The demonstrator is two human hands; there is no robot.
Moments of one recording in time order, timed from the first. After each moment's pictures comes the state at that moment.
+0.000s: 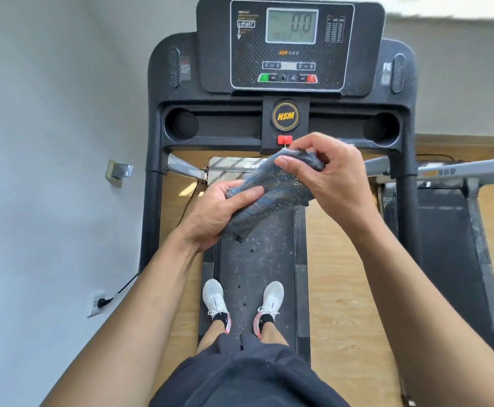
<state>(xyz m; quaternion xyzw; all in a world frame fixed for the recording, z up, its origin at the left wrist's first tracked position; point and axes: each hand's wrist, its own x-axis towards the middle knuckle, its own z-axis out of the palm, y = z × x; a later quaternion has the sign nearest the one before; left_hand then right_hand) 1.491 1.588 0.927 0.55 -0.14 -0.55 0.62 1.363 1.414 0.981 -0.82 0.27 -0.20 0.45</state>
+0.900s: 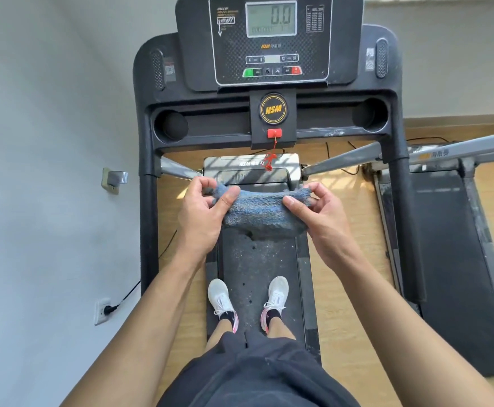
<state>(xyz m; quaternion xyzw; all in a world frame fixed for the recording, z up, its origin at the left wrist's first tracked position) 1.472 1.608 0.918 0.74 -0.13 -0.32 0.58 1.308 1.459 0.920 -0.49 0.37 -0.19 0.77</state>
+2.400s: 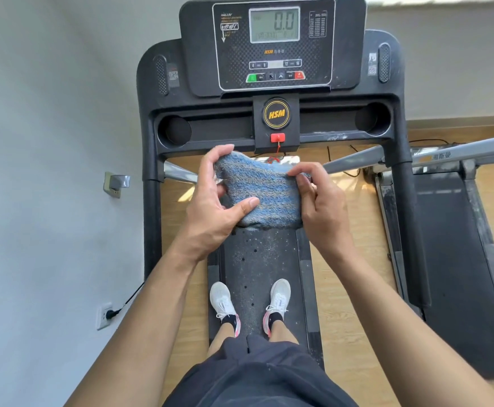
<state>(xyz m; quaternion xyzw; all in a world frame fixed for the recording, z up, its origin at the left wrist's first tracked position) 1.484 1.597 0.948 0.67 -0.29 -0.34 0.59 1.333 1.454 0.933 -0.80 0.33 -0.25 0.43</state>
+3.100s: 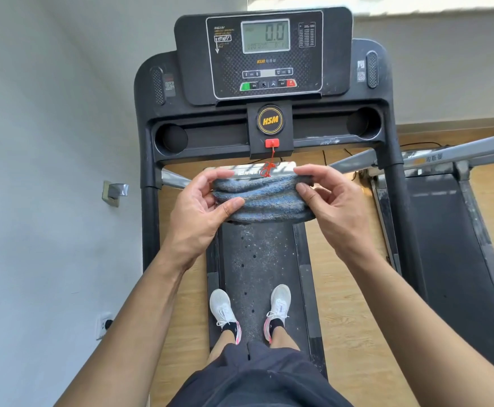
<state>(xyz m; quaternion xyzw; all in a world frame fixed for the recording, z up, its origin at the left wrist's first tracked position) 1.488 1.607 0.950 0.65 -0.23 -0.36 0.63 1.313 1.445 0.961 -0.66 0.33 -0.25 0.63</state>
